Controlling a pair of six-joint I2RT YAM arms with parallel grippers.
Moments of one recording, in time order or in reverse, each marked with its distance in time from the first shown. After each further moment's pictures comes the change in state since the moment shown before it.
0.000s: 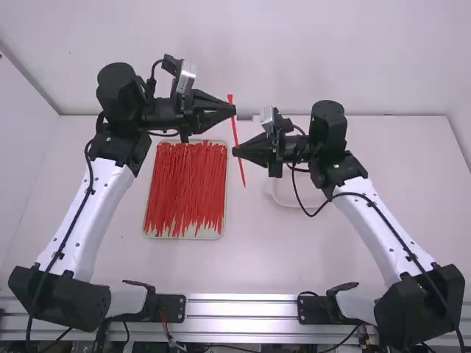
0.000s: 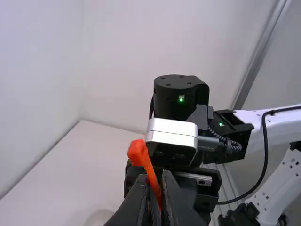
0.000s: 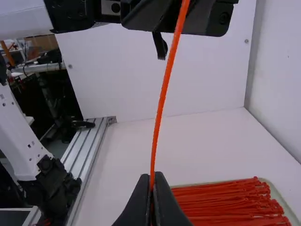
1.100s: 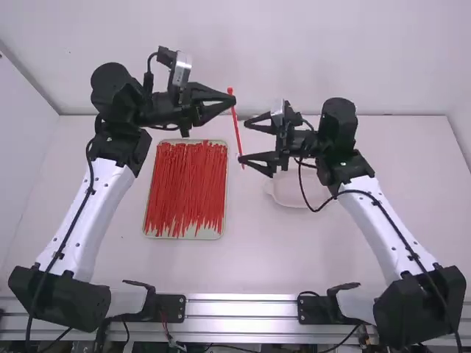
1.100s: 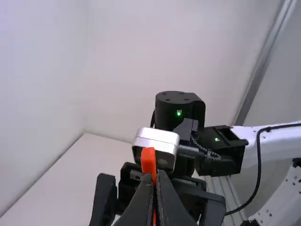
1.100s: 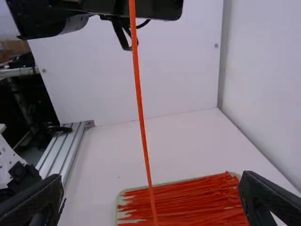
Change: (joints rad) left arm 0.000 0.000 0.000 0.148 -0.044 -0.134; right arm -0.064 0.000 0.000 0.035 0.045 0.016
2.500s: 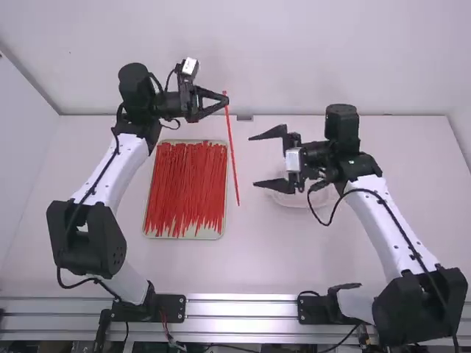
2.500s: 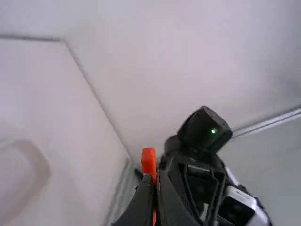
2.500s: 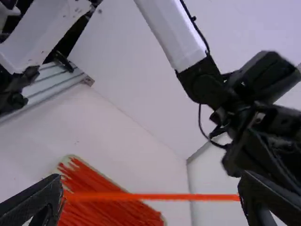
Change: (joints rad) left arm 0.099 0.298 0.000 0.126 0.110 -0.780; right arm -0.071 0.000 0.000 -0.326 -0.288 -1.154
